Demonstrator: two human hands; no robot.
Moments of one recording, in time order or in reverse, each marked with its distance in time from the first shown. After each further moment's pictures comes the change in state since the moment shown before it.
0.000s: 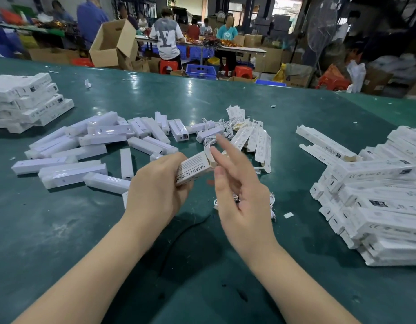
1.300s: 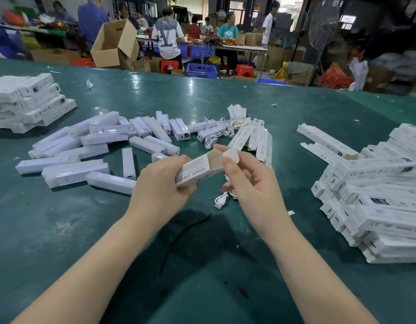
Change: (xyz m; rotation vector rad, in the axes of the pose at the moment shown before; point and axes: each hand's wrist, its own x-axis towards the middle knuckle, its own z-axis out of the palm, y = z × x) left_hand 0.002 -0.008 0.003 -0.131 -0.078 0.000; right_hand 0.021 0.003 -0.020 0.183 -0.084 0.315
